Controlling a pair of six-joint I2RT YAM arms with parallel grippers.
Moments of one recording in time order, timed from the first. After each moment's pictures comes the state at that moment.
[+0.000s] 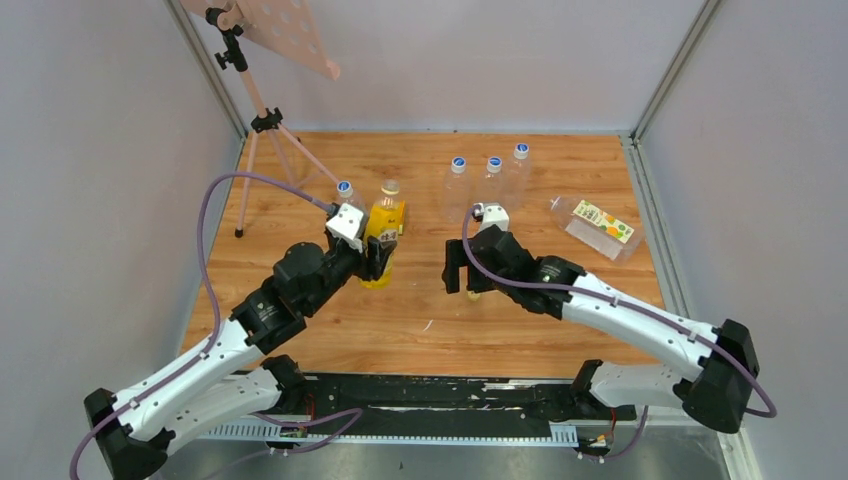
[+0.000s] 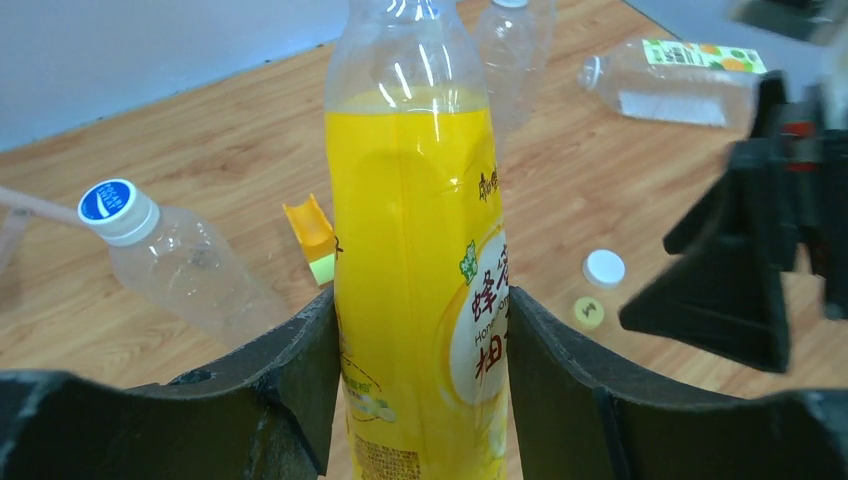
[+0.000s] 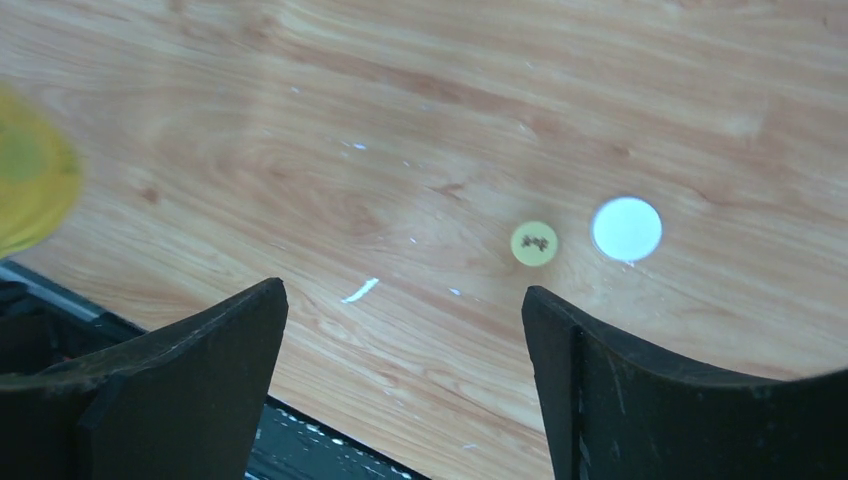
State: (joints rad) left arm -0.83 0.75 0.71 -0.07 -0.27 -0.10; right arm 0.97 1.15 0.95 -0.49 0.31 0.61
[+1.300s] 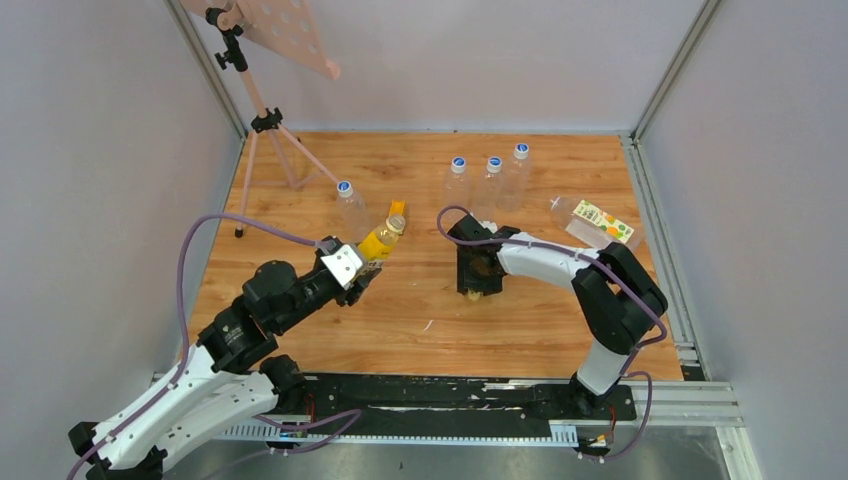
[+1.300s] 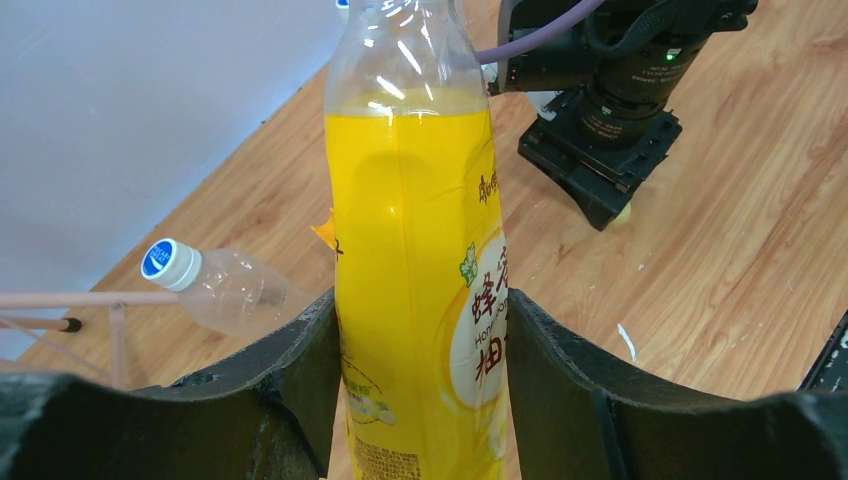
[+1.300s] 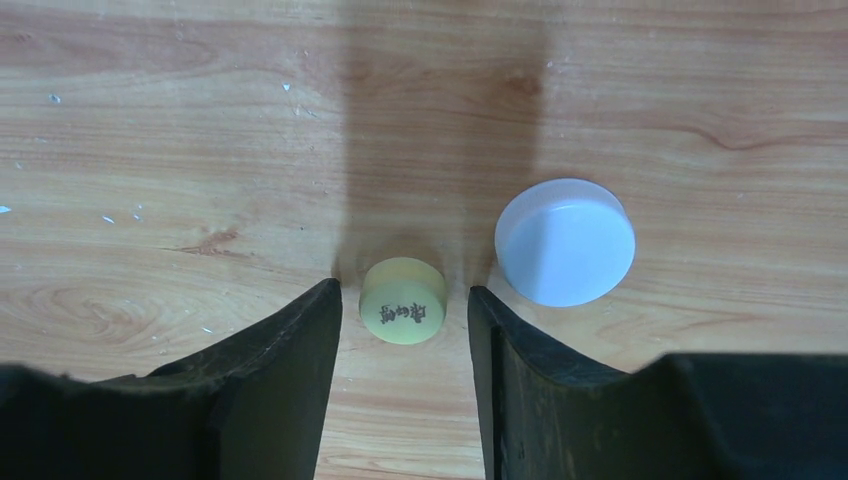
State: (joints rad) left arm -0.83 0.54 0.71 -0.33 -0.03 0.30; right arm 0.73 1.73 1.05 -0.60 0.15 0.70
